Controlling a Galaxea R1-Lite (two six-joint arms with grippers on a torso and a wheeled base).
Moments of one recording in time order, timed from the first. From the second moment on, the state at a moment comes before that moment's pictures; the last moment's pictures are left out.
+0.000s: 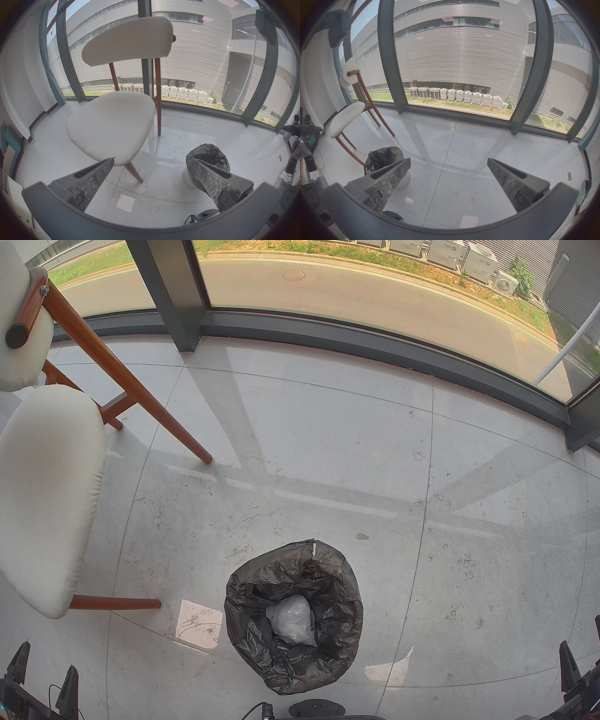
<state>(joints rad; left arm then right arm) 0.00 0.01 -0.02 0.01 0.01 0.01 0.00 0.01 -0.02 0.01 0.01 -0.02</state>
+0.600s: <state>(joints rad) 0.00 0.01 -0.02 0.01 0.01 0.01 0.00 0.01 -0.02 0.01 0.01 -0.02</state>
